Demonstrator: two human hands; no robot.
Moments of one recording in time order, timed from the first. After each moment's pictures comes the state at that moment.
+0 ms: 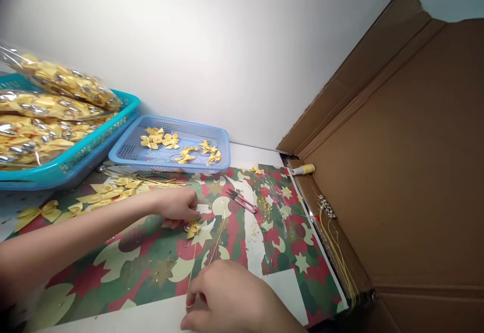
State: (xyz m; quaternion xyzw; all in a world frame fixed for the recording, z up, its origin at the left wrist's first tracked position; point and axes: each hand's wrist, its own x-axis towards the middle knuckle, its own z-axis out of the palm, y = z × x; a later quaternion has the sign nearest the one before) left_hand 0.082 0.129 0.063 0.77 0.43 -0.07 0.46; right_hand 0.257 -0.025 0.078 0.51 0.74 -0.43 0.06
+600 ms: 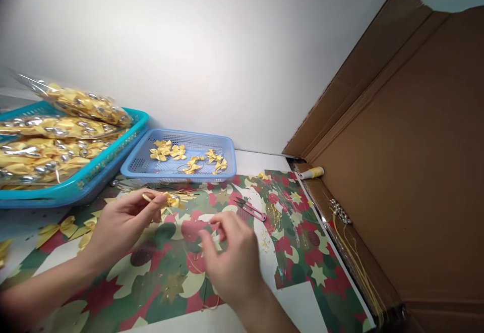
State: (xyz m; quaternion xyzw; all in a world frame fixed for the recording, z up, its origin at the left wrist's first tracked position) left_hand 0.022 0.072 0.056 0.61 0.53 0.47 0.36; right_hand 0.229 0.008 0.073 0.57 0.70 -0.13 -0.42
